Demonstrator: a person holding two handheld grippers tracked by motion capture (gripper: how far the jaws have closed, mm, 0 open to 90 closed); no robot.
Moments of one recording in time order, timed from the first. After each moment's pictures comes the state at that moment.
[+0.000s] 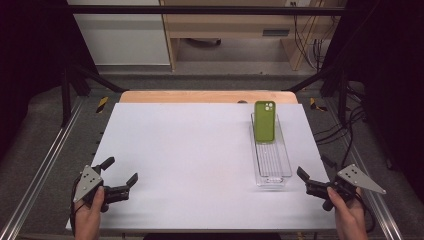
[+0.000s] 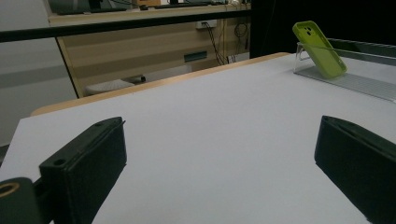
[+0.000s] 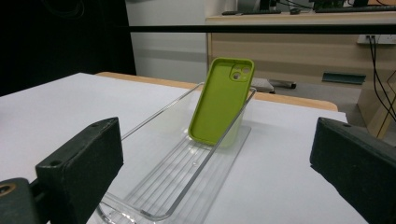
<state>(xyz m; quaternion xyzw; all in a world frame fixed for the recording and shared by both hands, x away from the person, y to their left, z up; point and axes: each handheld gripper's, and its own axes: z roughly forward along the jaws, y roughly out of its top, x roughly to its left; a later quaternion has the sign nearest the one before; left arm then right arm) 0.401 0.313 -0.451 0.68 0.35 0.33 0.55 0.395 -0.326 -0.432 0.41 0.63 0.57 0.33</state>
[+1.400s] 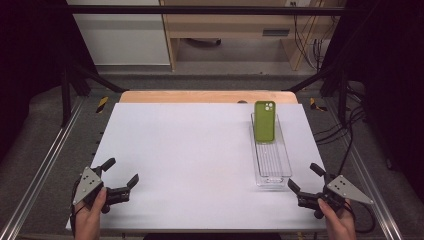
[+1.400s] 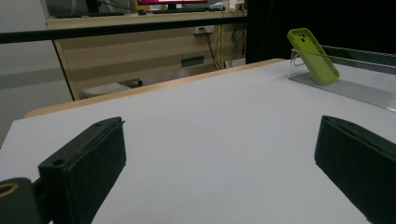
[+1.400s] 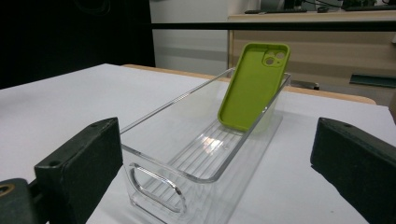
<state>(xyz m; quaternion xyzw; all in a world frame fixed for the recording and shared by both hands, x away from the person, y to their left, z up) 0.398 0.311 -0.452 0.68 0.35 0.33 0.56 0.383 -0.310 -0.461 0.38 0.65 0.58 0.31</state>
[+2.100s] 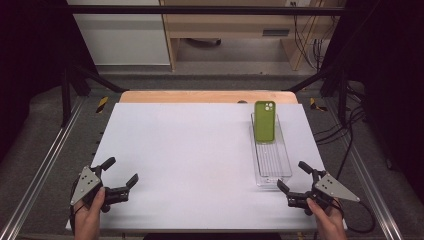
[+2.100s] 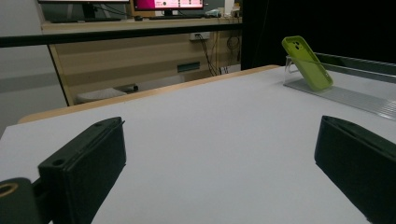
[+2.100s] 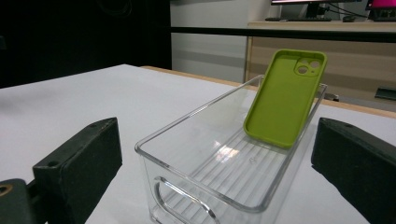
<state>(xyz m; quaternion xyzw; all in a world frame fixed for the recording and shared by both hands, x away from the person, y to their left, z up) 0.399 0.313 -0.451 0.67 0.34 0.32 0.58 0.392 -0.287 -0.467 0.34 0.66 0.60 0.31</state>
